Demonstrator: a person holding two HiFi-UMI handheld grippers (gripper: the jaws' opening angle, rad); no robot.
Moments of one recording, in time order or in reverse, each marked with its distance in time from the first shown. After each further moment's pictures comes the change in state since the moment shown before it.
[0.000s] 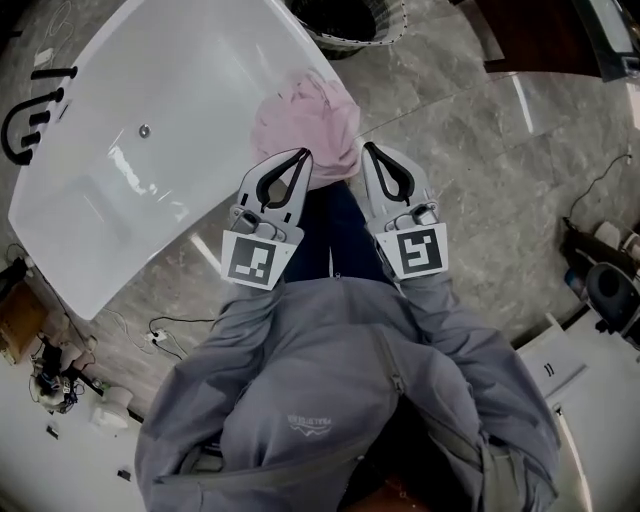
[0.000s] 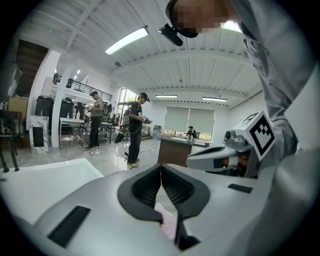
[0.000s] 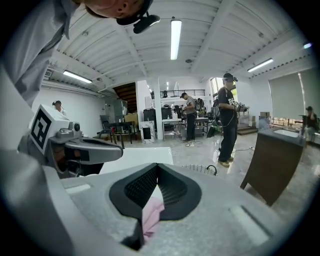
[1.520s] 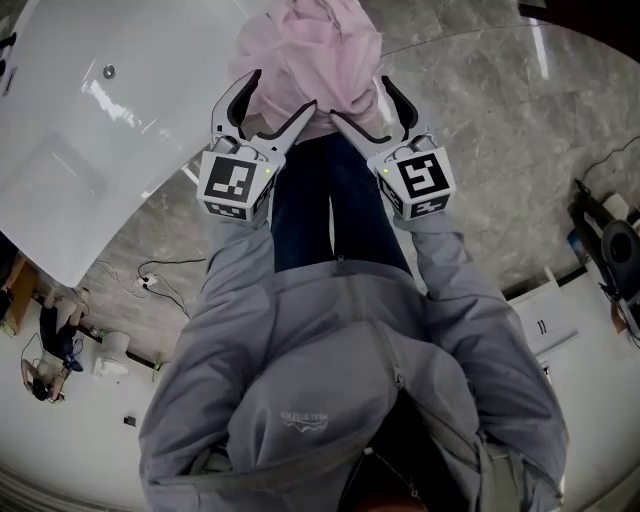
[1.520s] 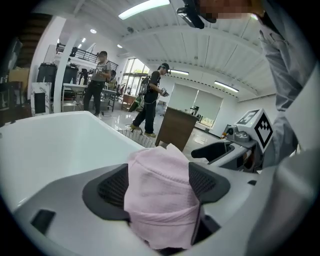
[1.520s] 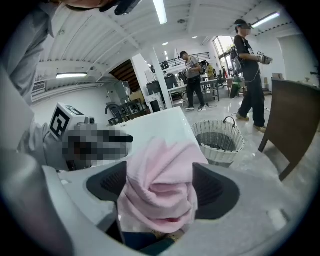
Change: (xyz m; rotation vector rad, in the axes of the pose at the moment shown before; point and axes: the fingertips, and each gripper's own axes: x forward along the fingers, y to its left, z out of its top) left arm 0.035 0.047 -0.185 -0.136 0.241 -0.008; right arm 0.054 0.016 -0.193 0.149 0.320 0.175
